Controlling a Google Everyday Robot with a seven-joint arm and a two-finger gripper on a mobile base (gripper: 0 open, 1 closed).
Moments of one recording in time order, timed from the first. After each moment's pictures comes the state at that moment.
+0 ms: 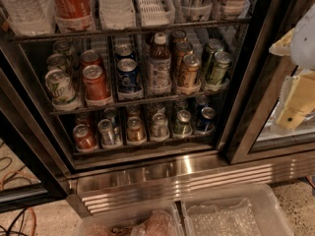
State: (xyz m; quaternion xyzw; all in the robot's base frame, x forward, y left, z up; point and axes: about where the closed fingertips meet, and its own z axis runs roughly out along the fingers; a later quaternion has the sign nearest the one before) arm 0.438 -0.217 0.976 -0.60 0.78 -0.03 0.16
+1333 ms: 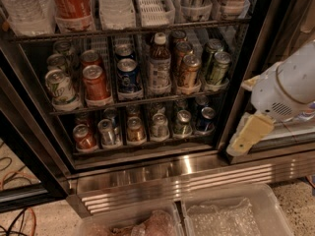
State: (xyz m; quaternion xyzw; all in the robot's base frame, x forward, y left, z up) arm 0.465 -0.187 0.875 -0.56 0.79 0.02 0.23
